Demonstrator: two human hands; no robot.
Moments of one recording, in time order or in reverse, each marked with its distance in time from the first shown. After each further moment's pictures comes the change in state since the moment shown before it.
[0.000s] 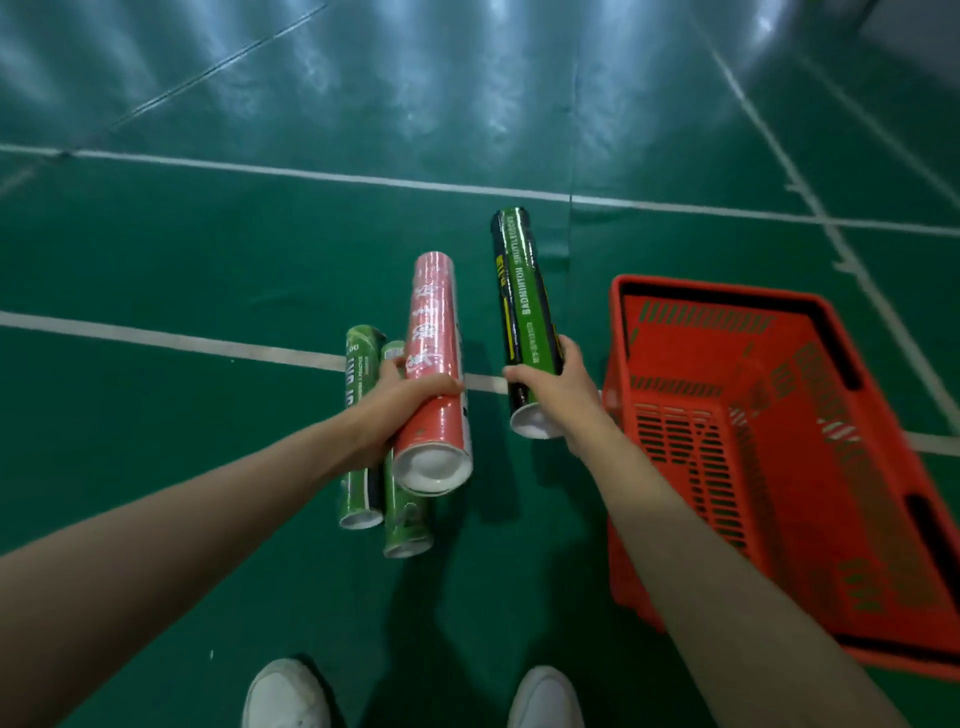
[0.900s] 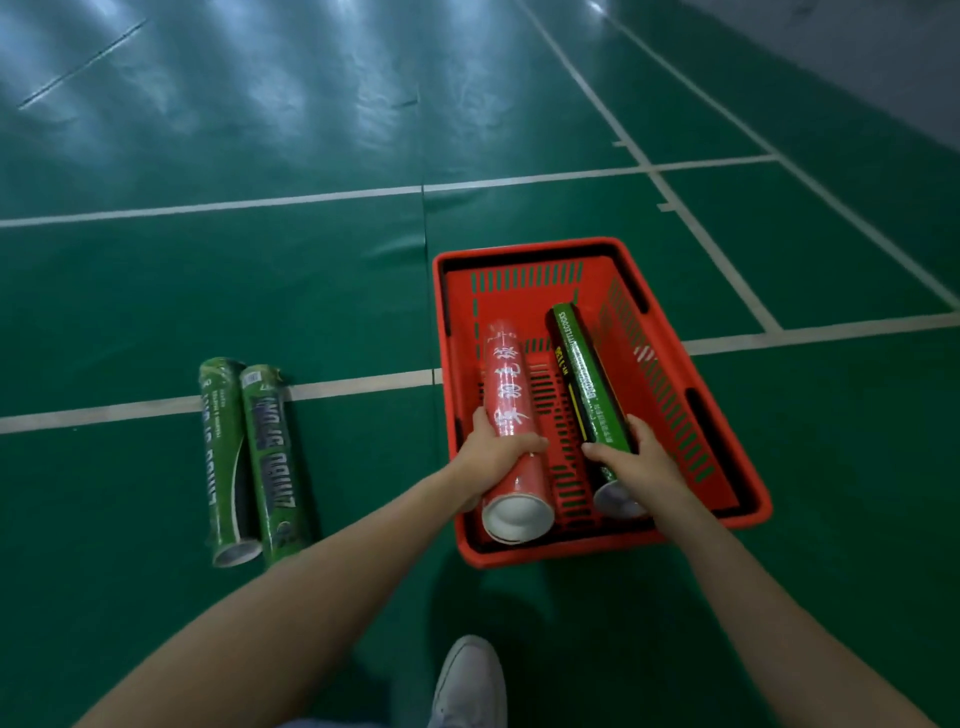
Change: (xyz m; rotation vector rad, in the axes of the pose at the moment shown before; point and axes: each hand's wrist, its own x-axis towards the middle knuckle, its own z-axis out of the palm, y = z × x) left_hand 0.021 -0.049 0.265 0.144 -0.202 -0.031; right_hand -0.092 0.162 -0.214 -0.066 0.285 0.303
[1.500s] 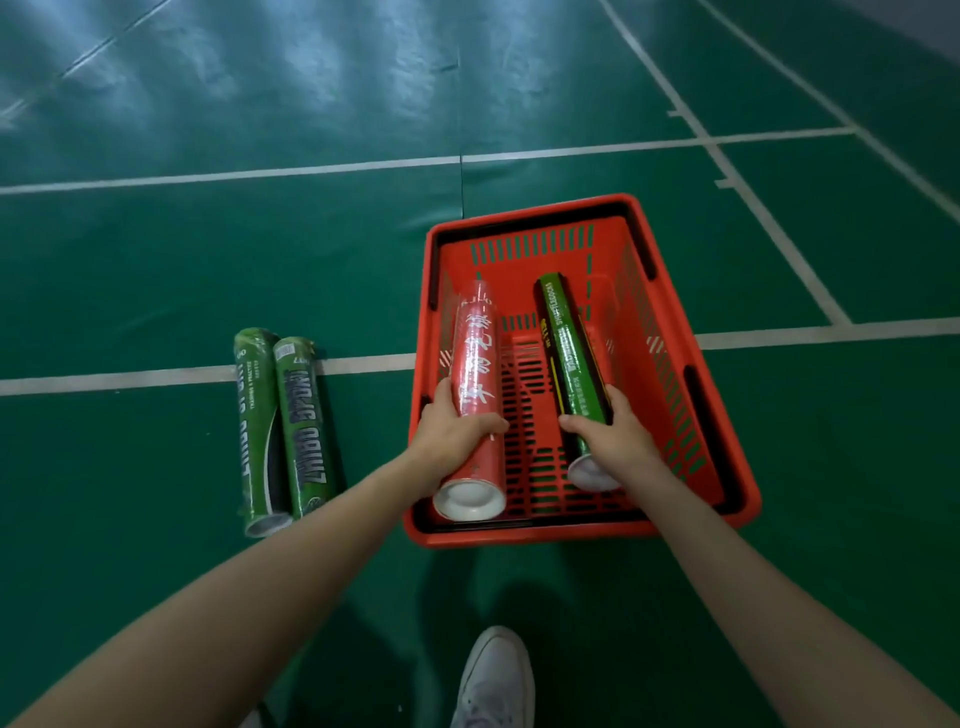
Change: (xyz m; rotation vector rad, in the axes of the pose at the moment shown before) left_hand 0.009 -0.017 -0.079 0.120 0.212 0.059; right_hand 0.021 -0.034 0.061 -0.041 -0.101 -0.053
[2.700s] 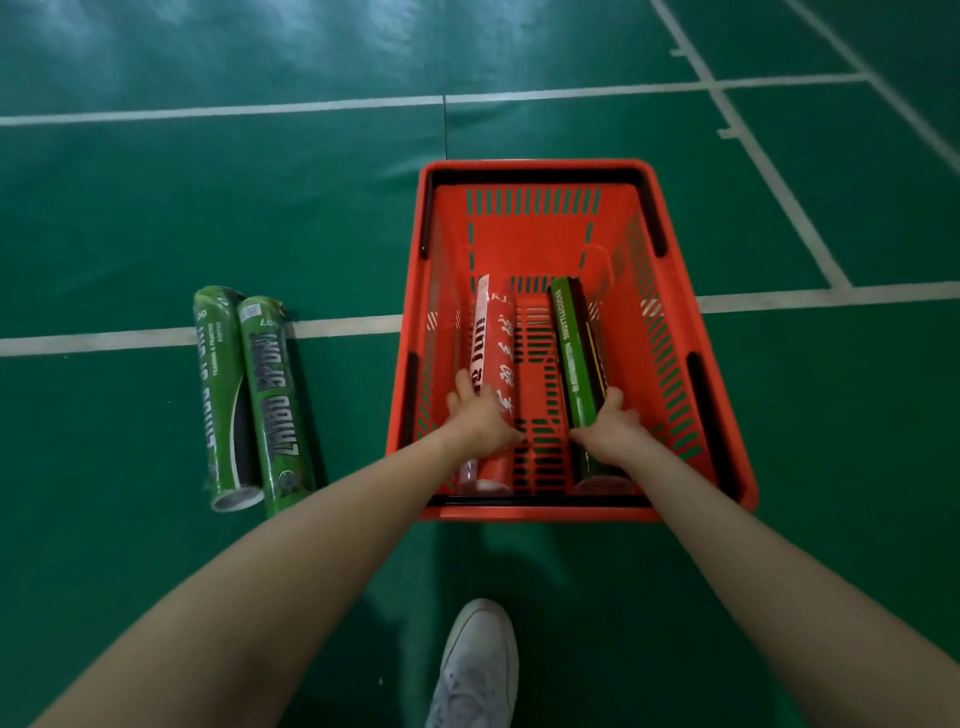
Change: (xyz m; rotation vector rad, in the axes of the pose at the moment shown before) left_hand 0.054 -0.030 0.058 0.739 -0.134 -0.022; right_hand 0.036 0.029 0.011 -0.514 -0.081 0.211
